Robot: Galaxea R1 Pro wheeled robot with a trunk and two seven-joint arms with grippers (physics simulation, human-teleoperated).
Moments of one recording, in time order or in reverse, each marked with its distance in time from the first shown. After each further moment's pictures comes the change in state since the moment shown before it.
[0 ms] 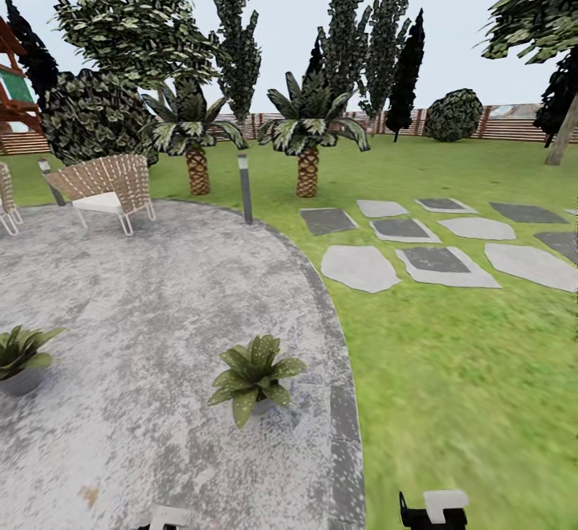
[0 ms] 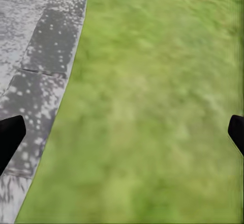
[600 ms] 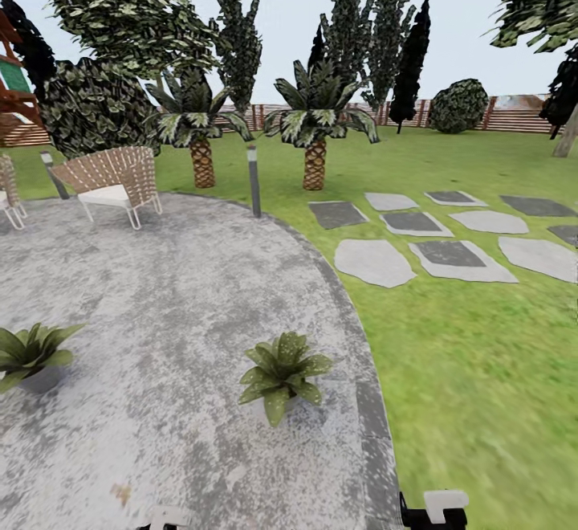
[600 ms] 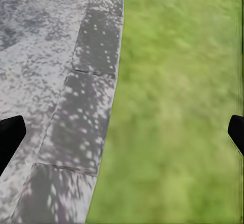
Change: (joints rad) left arm 0.000 -0.001 -0.001 0.000 0.000 0.000 0.000; right arm 0.000 0.000 0.000 0.000 0.000 0.000 0.000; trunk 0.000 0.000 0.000
